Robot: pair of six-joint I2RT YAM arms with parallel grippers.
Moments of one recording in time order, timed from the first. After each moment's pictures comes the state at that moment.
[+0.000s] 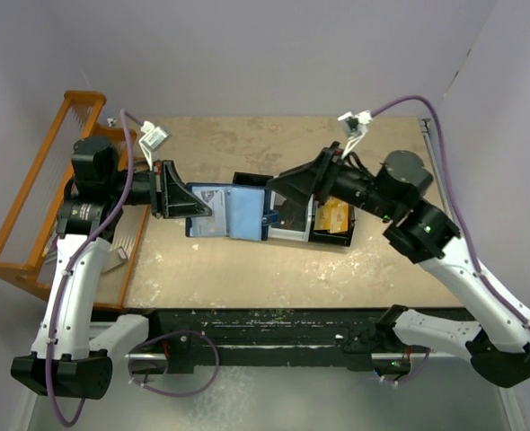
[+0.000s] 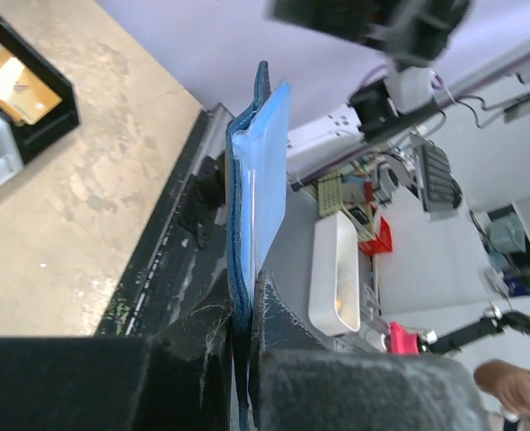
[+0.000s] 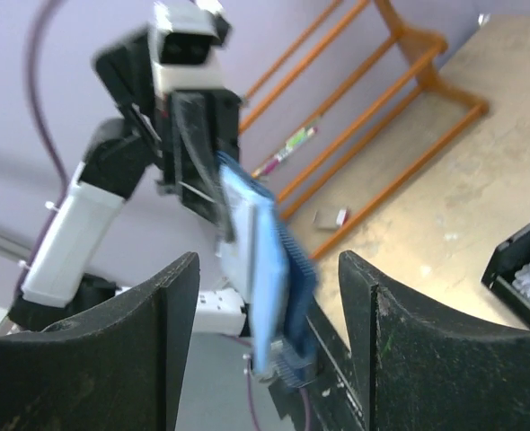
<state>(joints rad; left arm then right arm) -0.06 1.02 1.25 -0.49 1.43 -0.56 0.75 1.07 1.30 -0.21 -0.34 0.69</state>
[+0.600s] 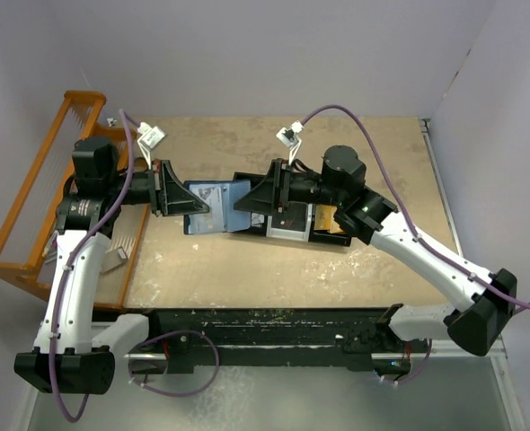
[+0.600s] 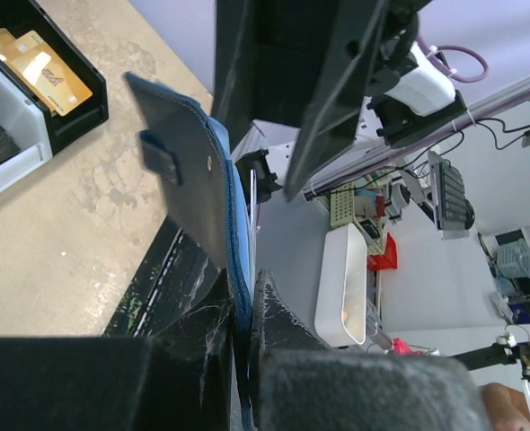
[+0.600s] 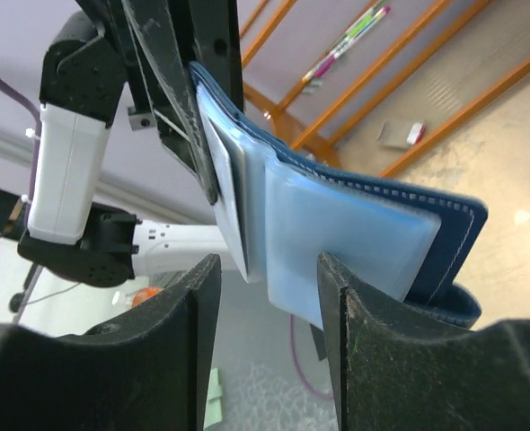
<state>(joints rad) -0.02 1.04 1.26 -0.65 1.37 -0.43 0.76 1.27 1.23 0.01 -0.60 0.80</state>
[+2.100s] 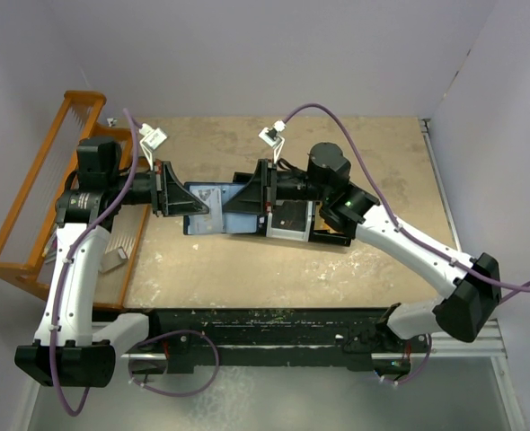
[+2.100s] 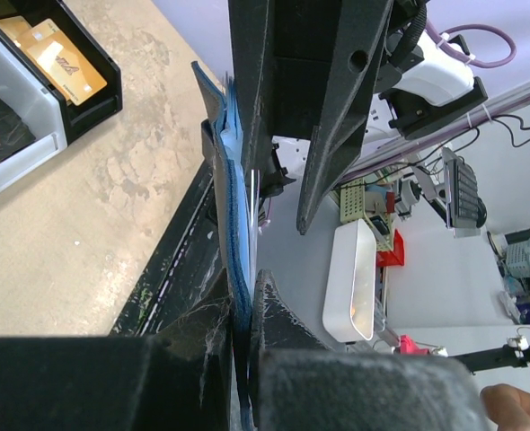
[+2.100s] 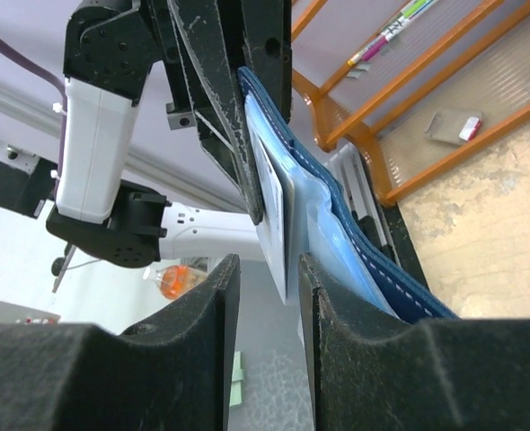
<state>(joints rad) -0.01 1.08 1.30 -0.79 1.36 -0.28 0.78 1.38 1.24 0.15 -0.72 0.88</state>
